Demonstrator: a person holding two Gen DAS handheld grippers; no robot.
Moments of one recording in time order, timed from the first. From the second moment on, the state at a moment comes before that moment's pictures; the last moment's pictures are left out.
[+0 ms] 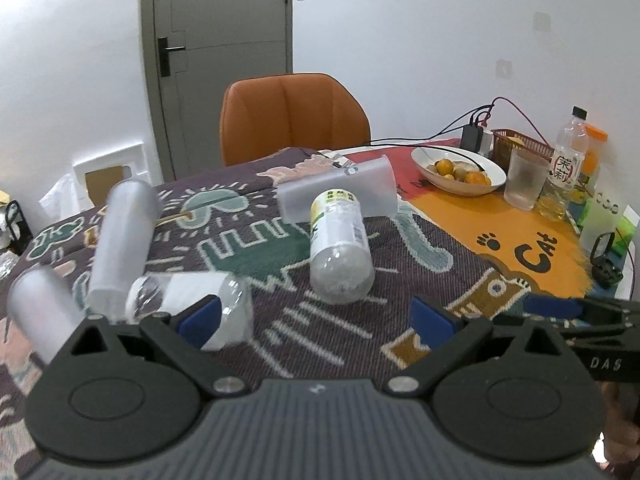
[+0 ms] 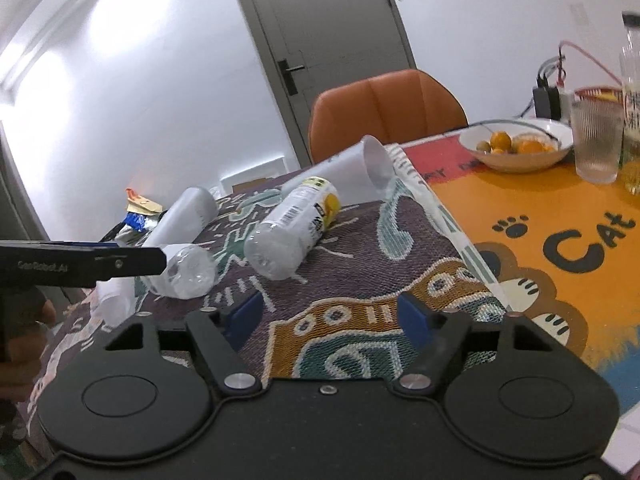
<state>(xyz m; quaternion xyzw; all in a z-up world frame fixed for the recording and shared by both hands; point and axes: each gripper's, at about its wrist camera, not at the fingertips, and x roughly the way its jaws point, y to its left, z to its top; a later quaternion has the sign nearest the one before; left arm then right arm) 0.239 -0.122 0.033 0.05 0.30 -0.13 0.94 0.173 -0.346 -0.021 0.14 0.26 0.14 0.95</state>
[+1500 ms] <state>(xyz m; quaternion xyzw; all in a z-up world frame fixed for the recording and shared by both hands) 0.413 -0.188 -0.009 0.04 0.45 -0.16 0.88 0.256 -0.379 -0.047 0.22 0.30 0.11 0.92</state>
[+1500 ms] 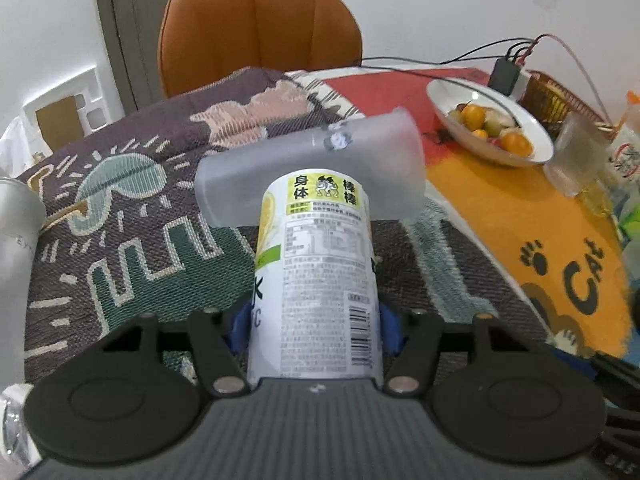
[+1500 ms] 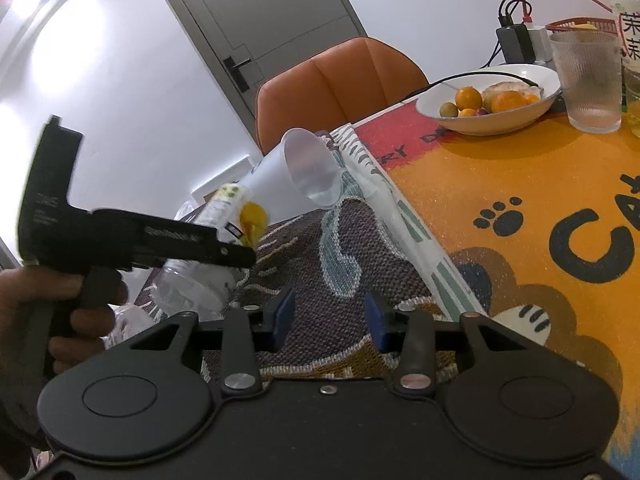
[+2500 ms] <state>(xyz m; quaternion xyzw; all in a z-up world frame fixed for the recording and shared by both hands) 0.241 -0.128 0.029 0.02 0.41 -0.15 0.90 0.156 -0.338 -0.022 0.18 0.28 0.16 0.93</state>
